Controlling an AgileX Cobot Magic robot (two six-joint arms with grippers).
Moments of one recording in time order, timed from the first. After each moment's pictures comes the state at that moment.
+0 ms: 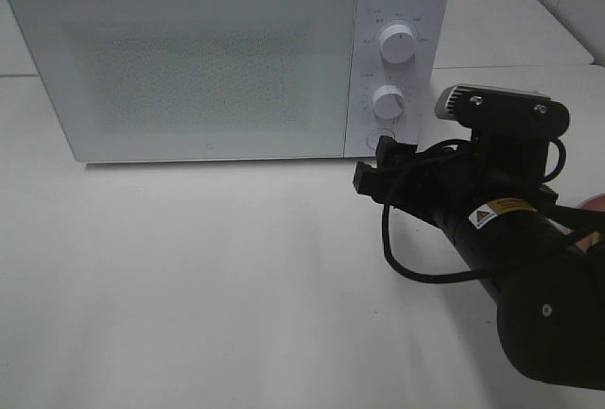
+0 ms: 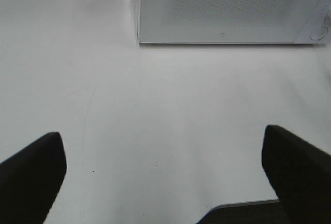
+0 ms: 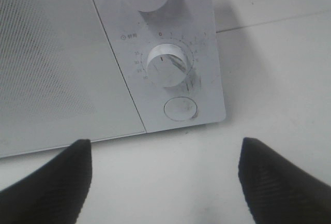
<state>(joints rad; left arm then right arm) -0.02 -0.01 -0.51 -0.14 1.07 0.05 0.89 1.73 -0.41 0.92 -1.14 -0.07</state>
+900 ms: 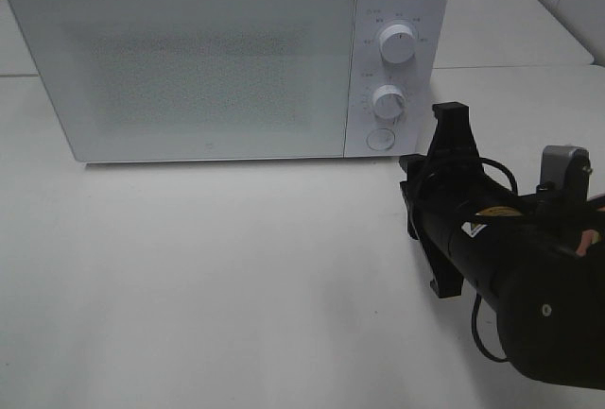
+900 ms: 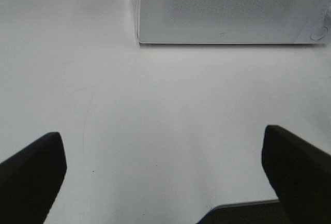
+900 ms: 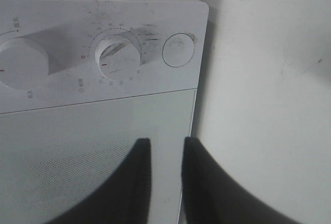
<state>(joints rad) -0.02 -0.01 -0.51 -0.14 1.07 0.05 0.89 1.73 -0.41 0.92 -1.04 1.21</state>
